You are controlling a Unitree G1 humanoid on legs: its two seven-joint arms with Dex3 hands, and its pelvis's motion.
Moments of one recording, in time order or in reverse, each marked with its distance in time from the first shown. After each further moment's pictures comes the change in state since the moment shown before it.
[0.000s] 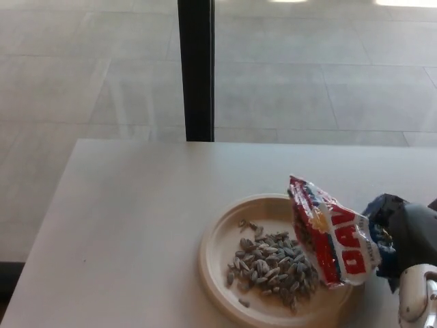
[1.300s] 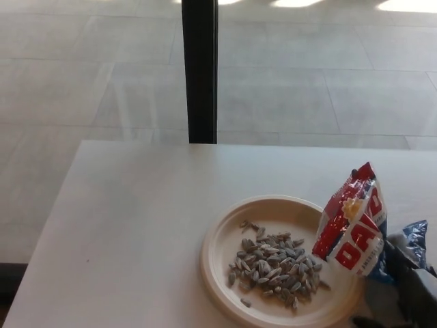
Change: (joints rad) left_arm 0.030 -0.040 0.039 0.000 -0.006 0.000 -0.003; right_arm 0.222 -0.151 -0.012 -0.082 0.372 -0.188 0.199
